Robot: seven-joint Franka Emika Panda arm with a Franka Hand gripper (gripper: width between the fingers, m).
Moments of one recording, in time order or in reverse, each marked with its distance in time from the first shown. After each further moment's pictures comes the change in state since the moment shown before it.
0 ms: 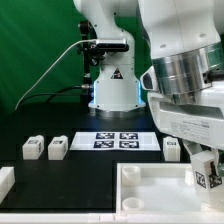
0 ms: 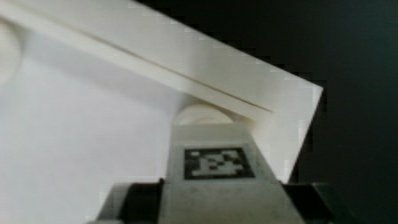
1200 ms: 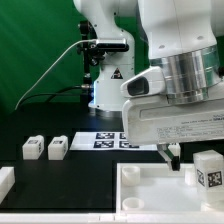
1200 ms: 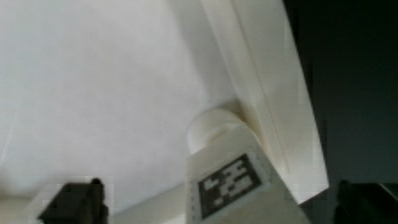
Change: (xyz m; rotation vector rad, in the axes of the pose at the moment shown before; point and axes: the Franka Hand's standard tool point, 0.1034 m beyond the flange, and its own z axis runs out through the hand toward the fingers) arm 0.008 0.018 0.000 -0.027 0.041 -1.029
